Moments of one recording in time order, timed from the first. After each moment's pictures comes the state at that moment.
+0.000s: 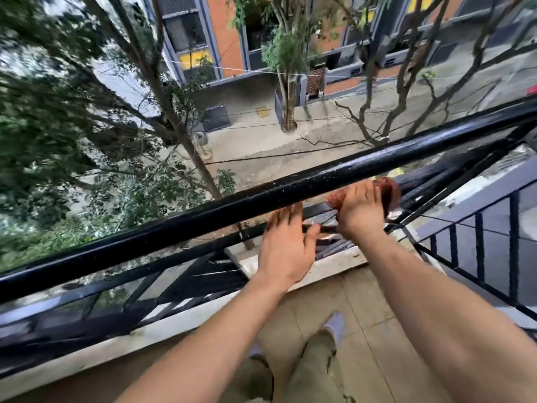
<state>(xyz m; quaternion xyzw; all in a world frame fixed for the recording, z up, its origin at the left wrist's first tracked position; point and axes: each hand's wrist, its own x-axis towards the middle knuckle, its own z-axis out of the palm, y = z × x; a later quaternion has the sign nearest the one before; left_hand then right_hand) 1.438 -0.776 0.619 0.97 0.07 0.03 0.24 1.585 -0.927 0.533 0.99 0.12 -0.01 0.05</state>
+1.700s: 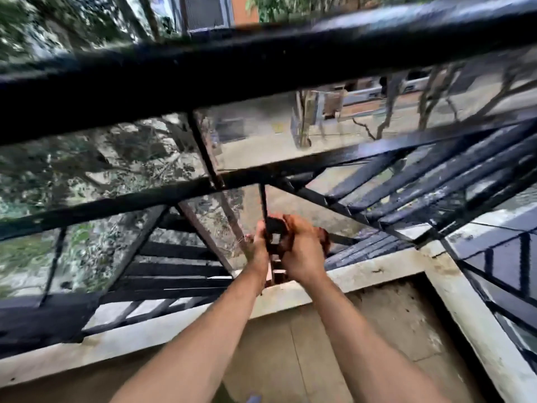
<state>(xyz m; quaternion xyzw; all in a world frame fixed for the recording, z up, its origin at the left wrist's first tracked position) 1.457 -0.743 0.324 0.39 0.39 0.06 0.83 1.476 -0.827 0.369 0.83 0.23 0.00 -0.50</state>
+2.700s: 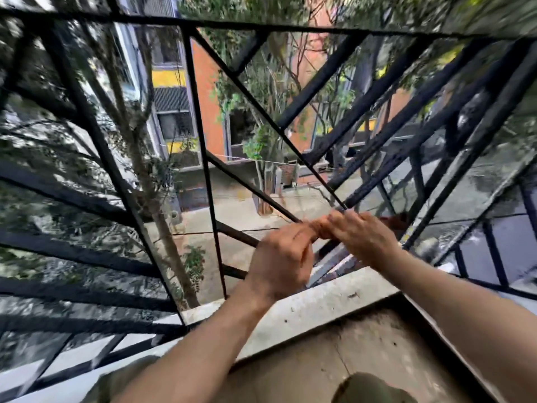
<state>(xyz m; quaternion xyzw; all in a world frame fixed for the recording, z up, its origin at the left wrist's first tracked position) 1.466 -0.837 0.210 0.89 -0.17 0.35 0.23 1.609 -1.060 0.198 0.84 0.39 0.25 0.28</state>
